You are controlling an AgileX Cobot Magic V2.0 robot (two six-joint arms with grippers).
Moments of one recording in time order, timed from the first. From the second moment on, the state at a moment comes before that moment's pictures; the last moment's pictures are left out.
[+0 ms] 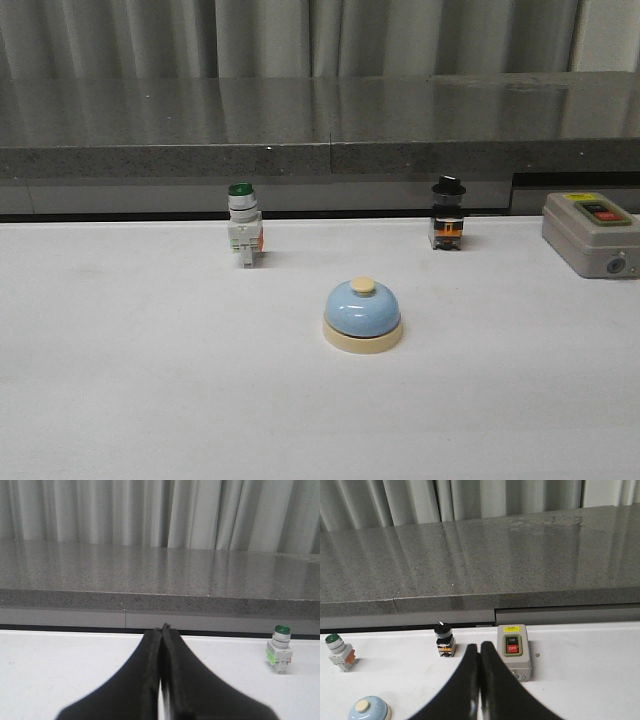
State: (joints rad) left arm -0.03 0.00 0.00 0.05 0.04 -0.13; right arm 0.11 0.30 -0.45 -0.05 0.33 0.19
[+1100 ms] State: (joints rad) left arm -0.03 0.00 0.00 0.05 0.04 -0.13; right arm 0.10 0.06 -0.11 -0.08 0.13 0.12
